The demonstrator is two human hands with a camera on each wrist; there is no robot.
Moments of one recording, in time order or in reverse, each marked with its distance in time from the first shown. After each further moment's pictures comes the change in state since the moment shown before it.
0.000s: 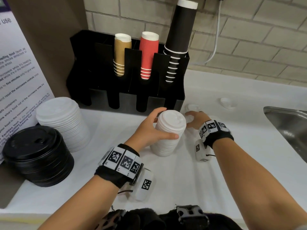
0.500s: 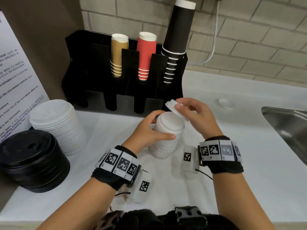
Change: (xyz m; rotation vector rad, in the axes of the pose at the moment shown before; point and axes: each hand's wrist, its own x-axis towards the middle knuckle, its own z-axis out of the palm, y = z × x) left_hand 0.004 0.001 -0.001 -0.033 0.009 -0.002; right_hand -0.091 -0.040 -0.028 0.937 0.318 -0.435
